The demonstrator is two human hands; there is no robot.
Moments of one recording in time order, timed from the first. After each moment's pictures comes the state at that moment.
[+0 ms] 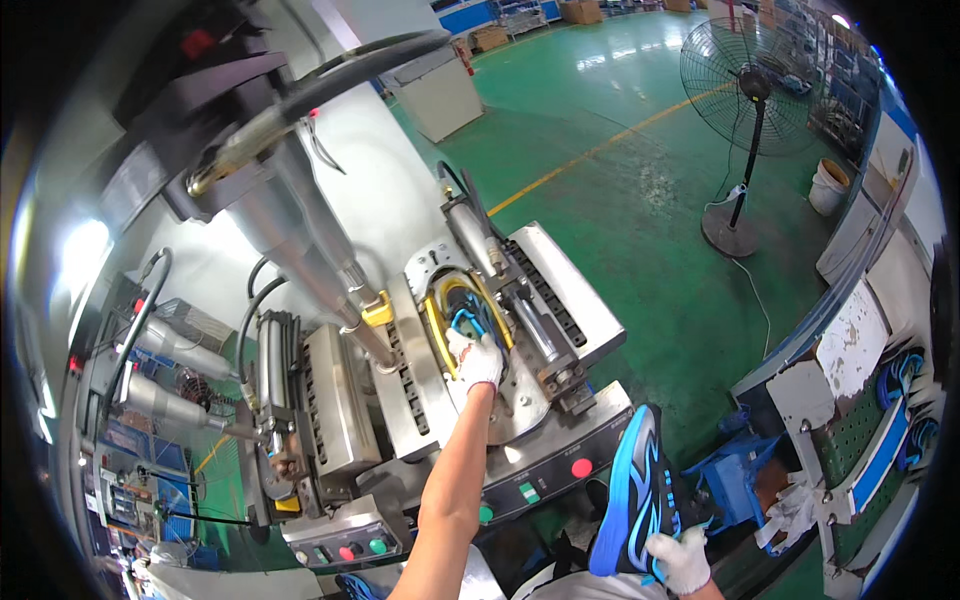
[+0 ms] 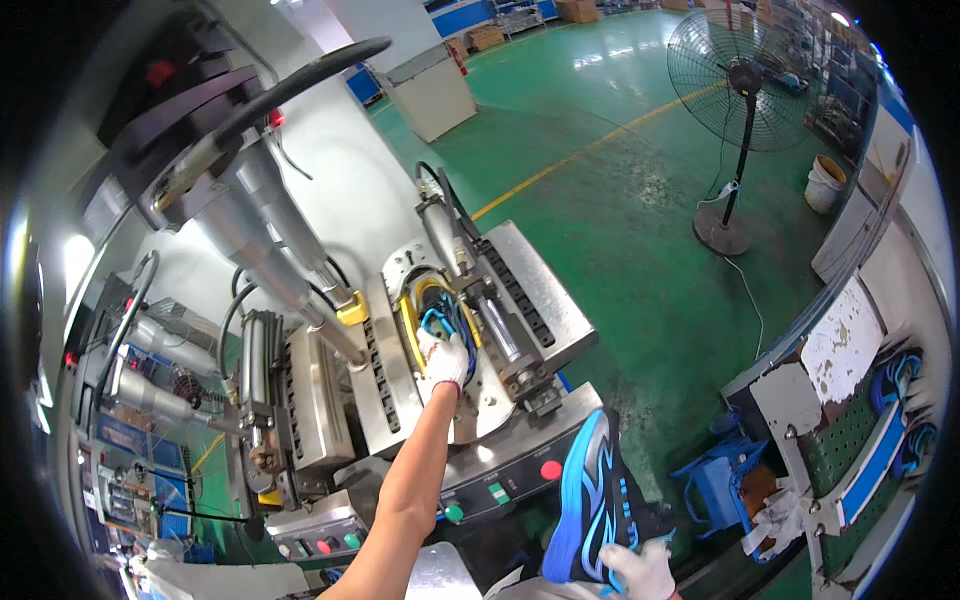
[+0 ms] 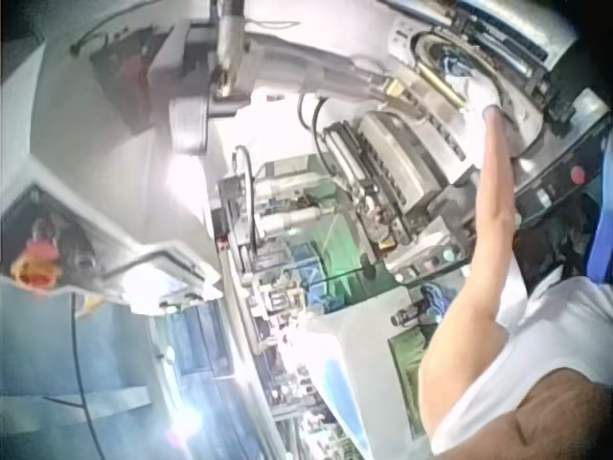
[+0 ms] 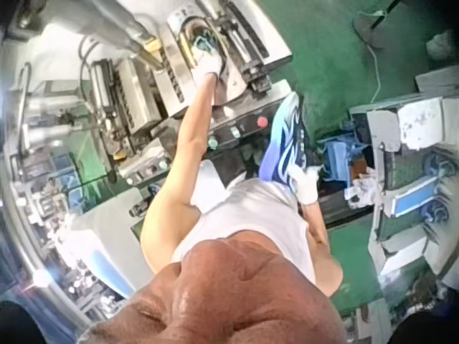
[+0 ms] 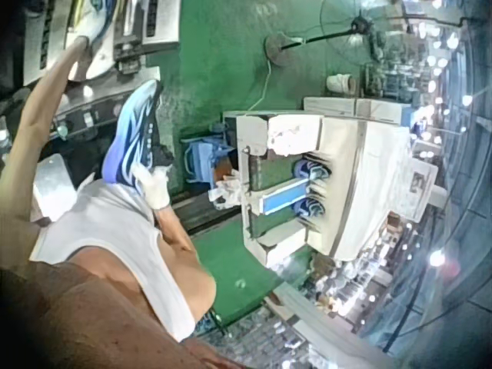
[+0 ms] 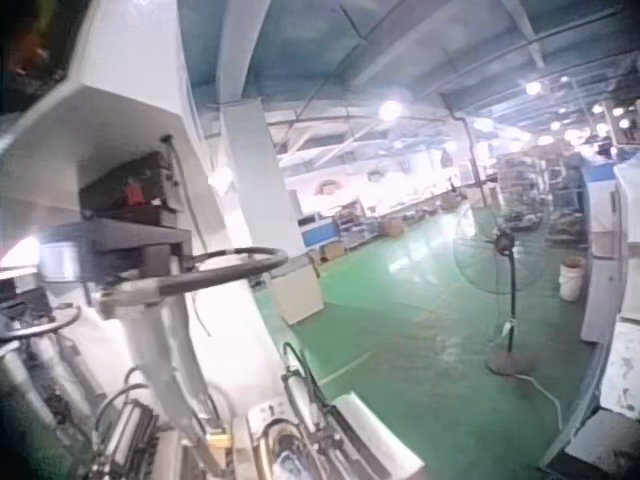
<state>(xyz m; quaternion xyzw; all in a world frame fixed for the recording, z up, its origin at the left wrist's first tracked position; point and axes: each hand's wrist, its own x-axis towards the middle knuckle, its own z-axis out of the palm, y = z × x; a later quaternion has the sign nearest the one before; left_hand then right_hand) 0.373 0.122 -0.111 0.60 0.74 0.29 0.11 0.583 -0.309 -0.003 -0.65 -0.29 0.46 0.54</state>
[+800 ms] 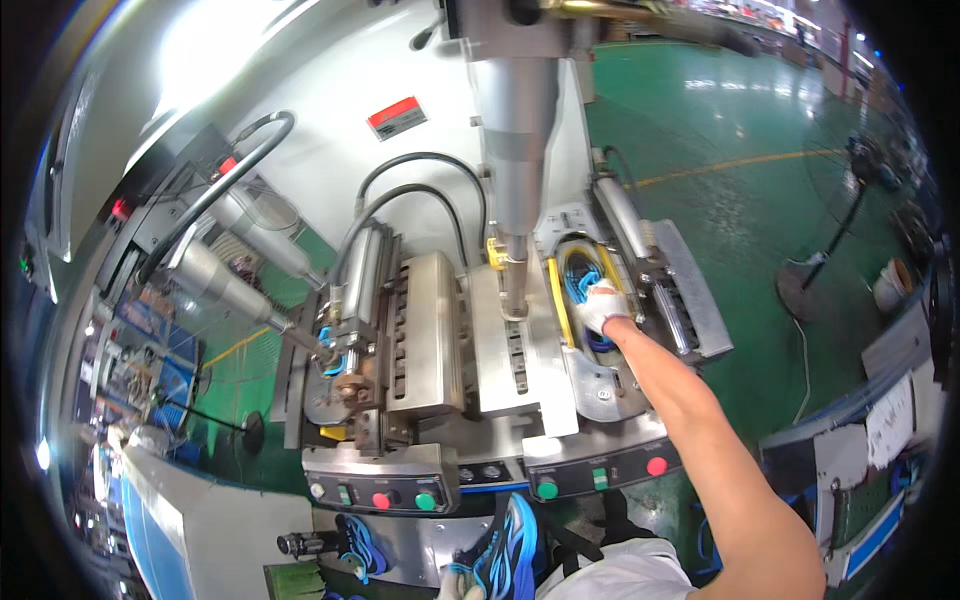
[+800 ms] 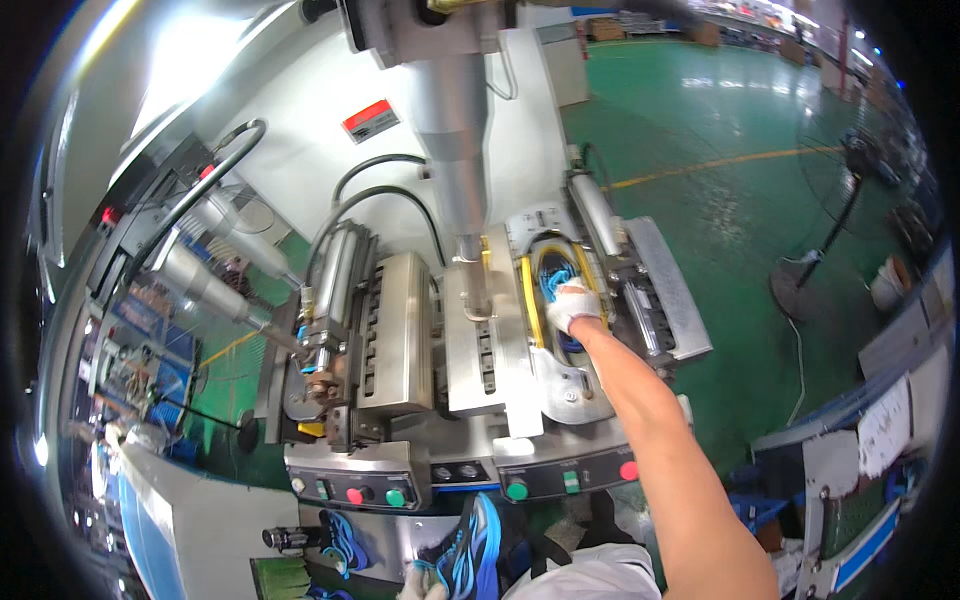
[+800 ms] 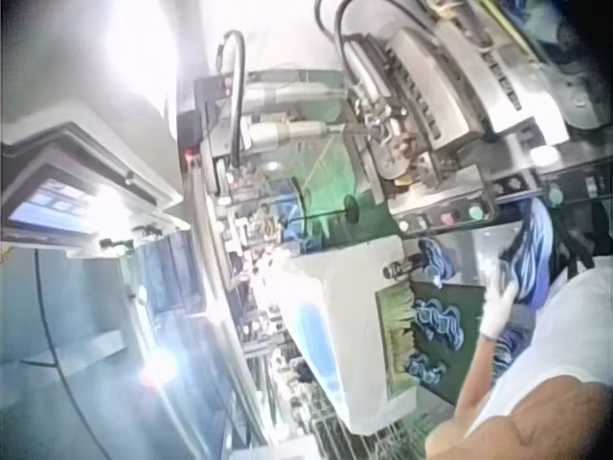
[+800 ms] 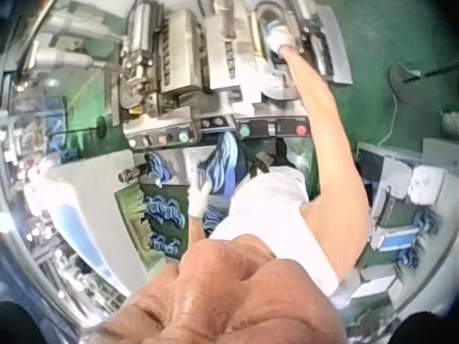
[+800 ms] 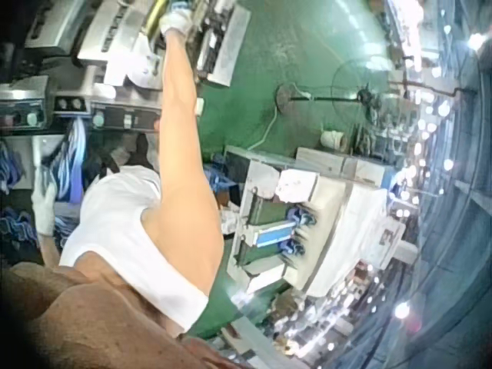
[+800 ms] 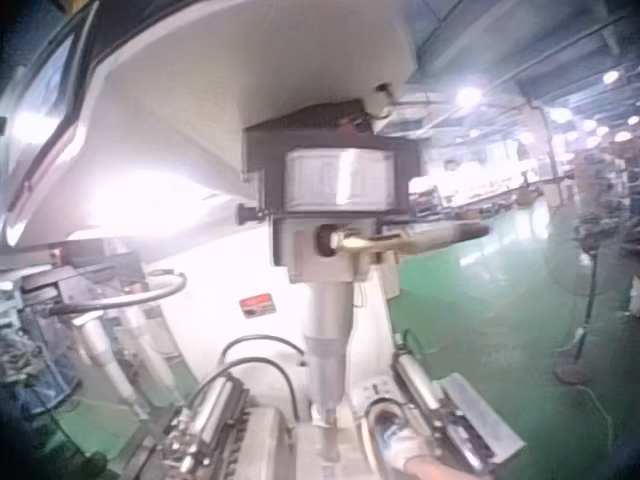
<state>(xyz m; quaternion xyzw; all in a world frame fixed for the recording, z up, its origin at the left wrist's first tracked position) 0.220 -0.403 -0.056 0.41 0.79 0.27 0.36 0.517 0.171 -0.116 -0.69 -0.69 0.13 0.18</state>
